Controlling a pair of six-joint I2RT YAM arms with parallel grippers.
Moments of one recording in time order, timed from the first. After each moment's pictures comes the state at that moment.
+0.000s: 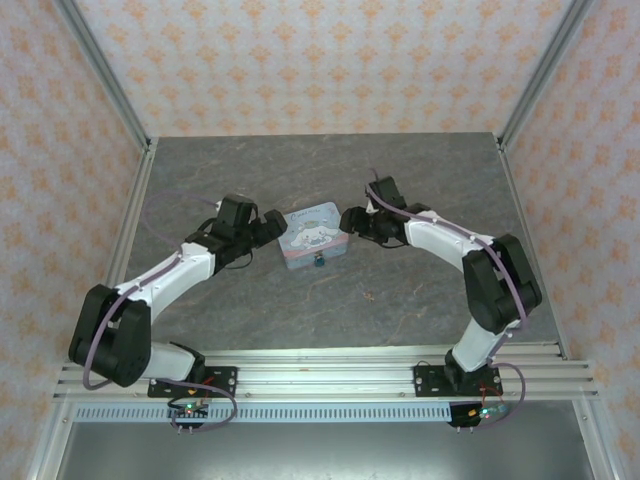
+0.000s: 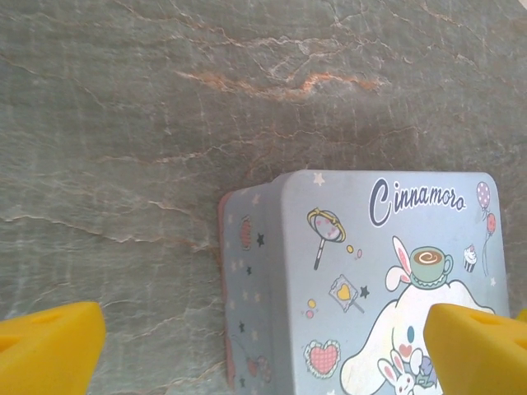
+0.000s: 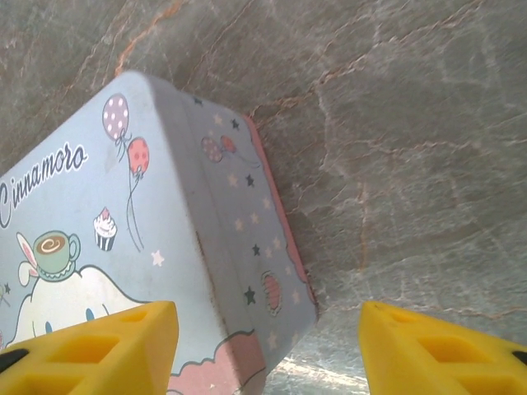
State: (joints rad) left arm -0.33 1.39 0.82 -0.24 0.03 -0.83; right arm 0.48 1.70 1.11 -0.34 -0.20 0.67
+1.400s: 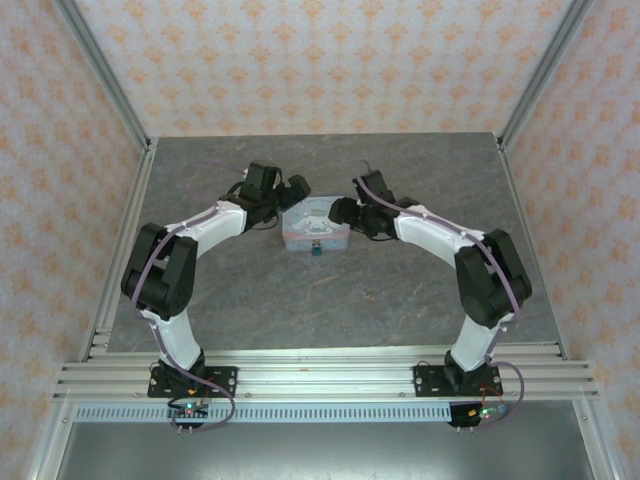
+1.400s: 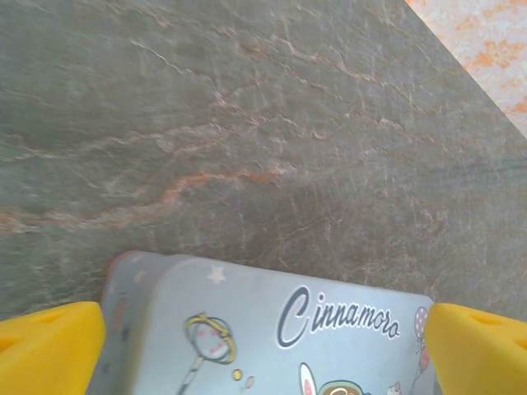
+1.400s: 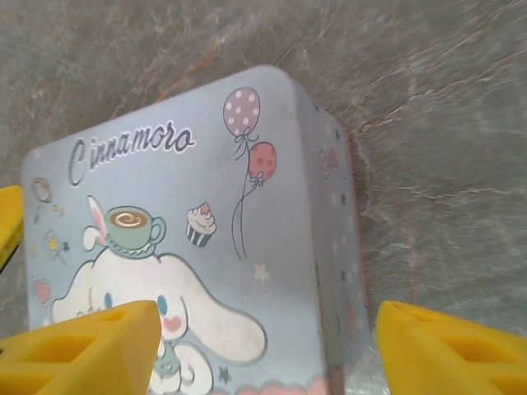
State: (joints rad) left arm -0.31 1.80 1.20 -0.13 0.10 -0.88; right arm 0.52 1.72 1.19 -0.34 -0.10 0.74
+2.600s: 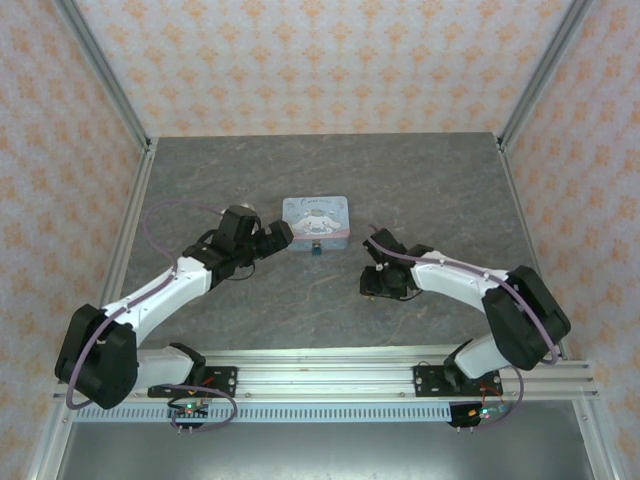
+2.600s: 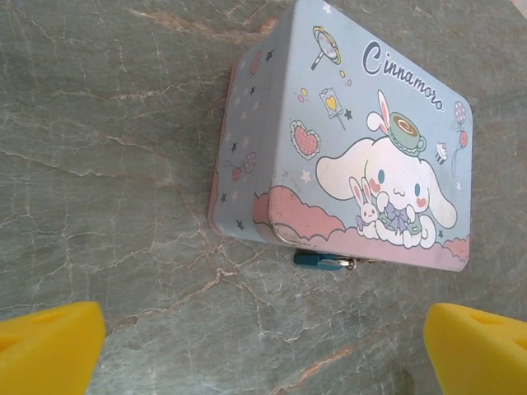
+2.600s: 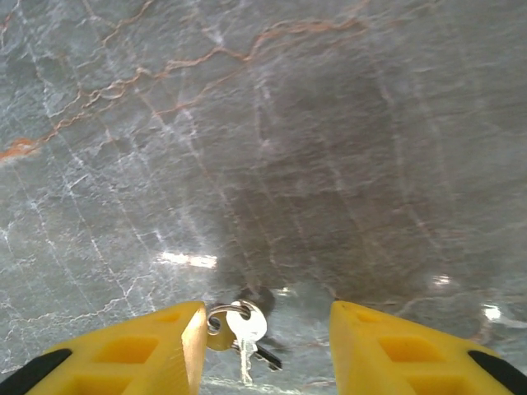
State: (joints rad) left arm -0.41 1.25 0.75 -0.28 0.03 -0.86; right arm 0.64 1.47 0.76 -0.56 -0.07 0.68
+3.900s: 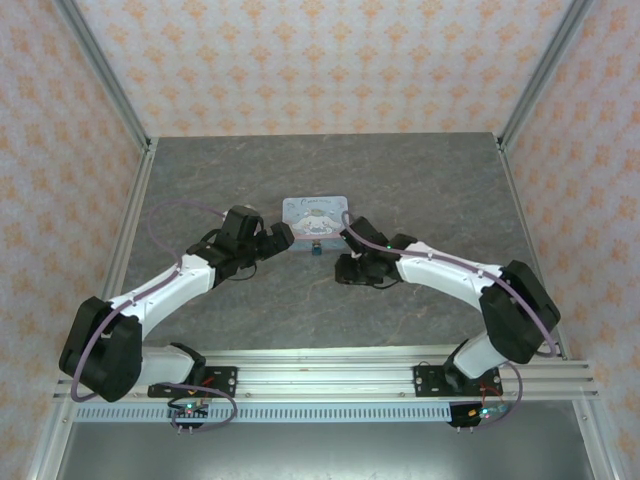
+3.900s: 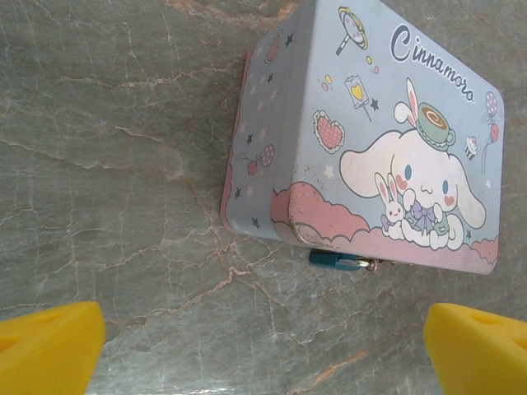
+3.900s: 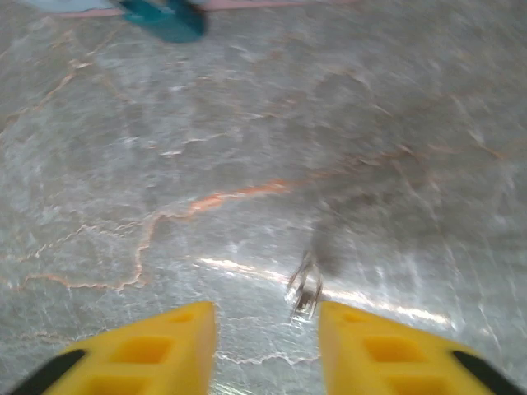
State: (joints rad) left arm -0.41 1.29 0.75 -0.28 0.03 -0.86; right arm 0.77 1.53 0.96 -0.56 -0.09 0.70
